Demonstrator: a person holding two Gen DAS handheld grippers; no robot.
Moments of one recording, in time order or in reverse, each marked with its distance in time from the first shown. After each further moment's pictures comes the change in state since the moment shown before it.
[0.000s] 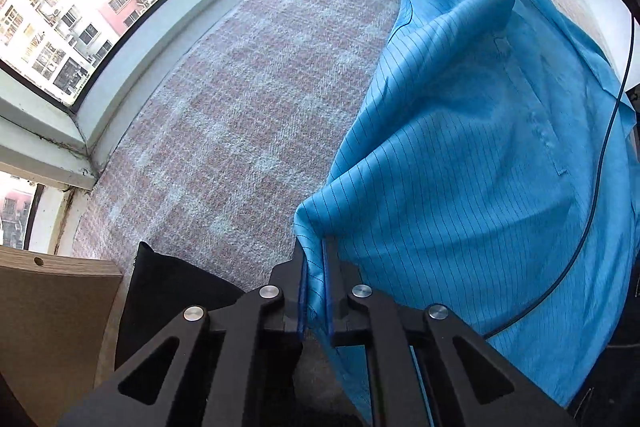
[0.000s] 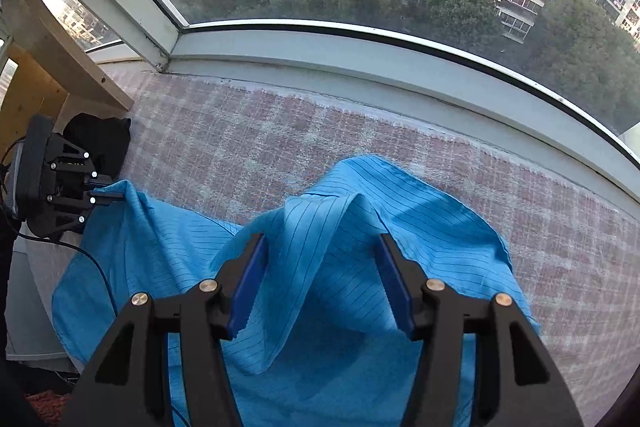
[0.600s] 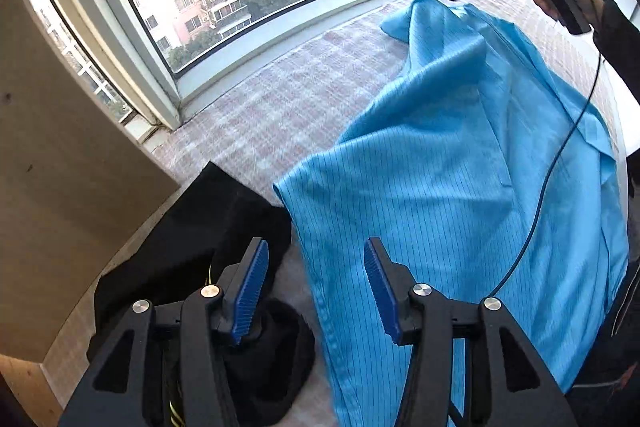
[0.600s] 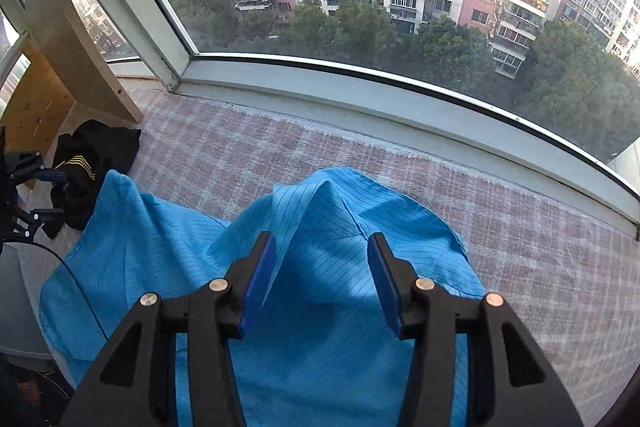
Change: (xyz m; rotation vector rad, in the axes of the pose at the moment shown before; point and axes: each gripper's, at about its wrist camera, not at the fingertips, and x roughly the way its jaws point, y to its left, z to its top) left arm -0.084 0.003 -0.047 -0.206 -0.146 0.067; right arm -0.046 -0.014 -0.023 -0.001 -0.129 -0.016
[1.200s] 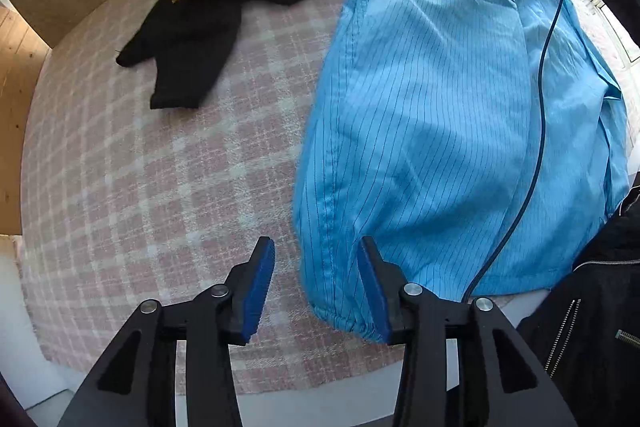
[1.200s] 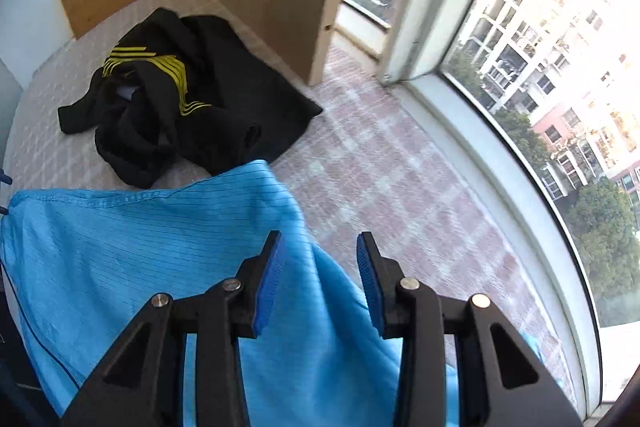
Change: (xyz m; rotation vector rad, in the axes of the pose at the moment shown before) left arm -0.110 -0.075 -0.345 -0.457 0.185 0.110; right arm 0.051 0.233 -0.002 -0.536 -0.044 -0.022
